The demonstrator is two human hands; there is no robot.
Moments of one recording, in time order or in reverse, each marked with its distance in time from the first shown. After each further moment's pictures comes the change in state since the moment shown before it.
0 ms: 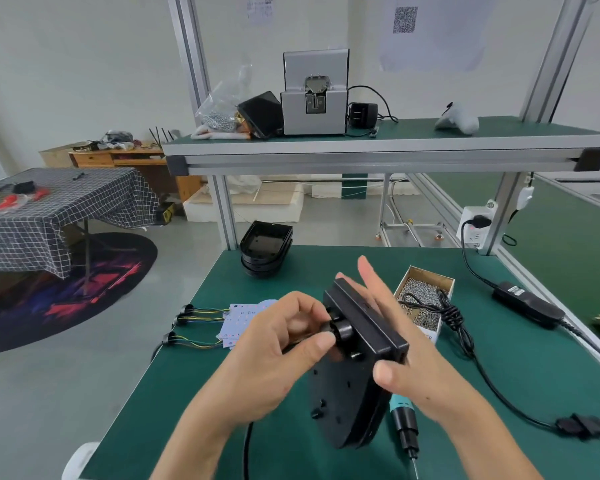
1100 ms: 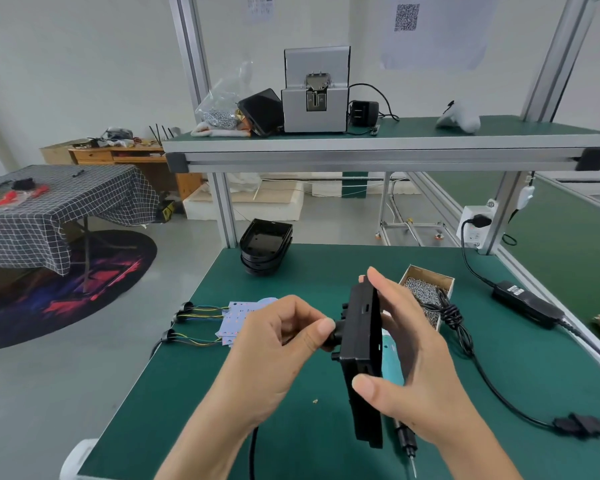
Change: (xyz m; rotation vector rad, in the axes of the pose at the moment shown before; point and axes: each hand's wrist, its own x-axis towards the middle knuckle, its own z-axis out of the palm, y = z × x) left_hand 0.002 0.002 0.013 -0.081 0.249 -0.097; right_hand -0.008 0.007 0.014 -0.186 0.325 -0.156
